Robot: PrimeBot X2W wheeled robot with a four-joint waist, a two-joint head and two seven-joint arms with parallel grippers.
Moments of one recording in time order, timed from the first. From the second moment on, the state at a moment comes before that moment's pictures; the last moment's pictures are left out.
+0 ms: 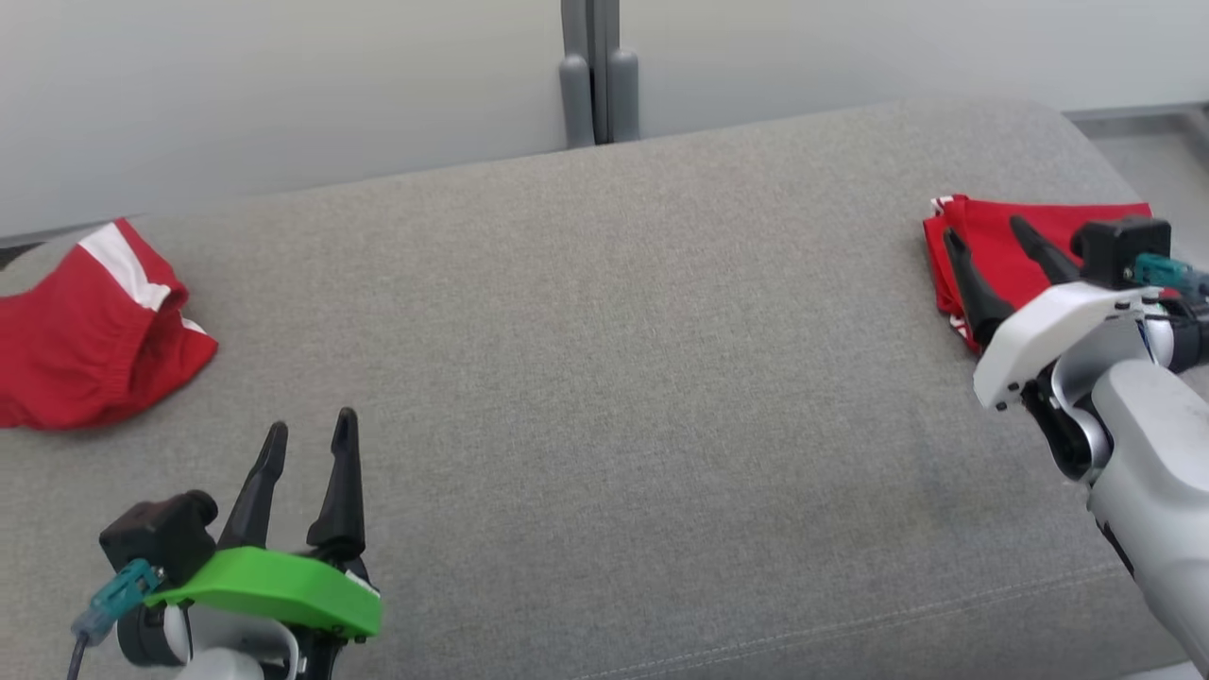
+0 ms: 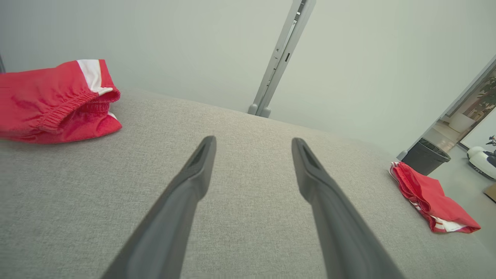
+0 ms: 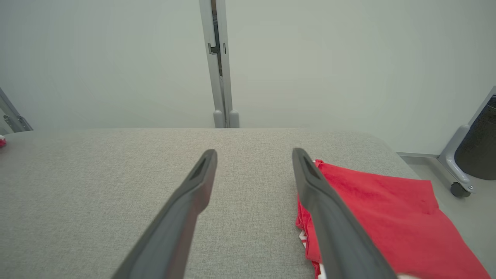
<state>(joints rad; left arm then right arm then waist) -0.13 0.46 -0.52 0.00 -0.95 0.28 -0.25 -0.69 -0.42 0.49 0.74 0.63 0.13 -0.19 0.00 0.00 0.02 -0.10</state>
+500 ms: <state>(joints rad) -0.02 0.48 -0.46 0.00 -0.87 0.30 -0.26 -0.37 -0.26 0.19 0.46 0.43 0.13 -0.14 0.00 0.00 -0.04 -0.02</state>
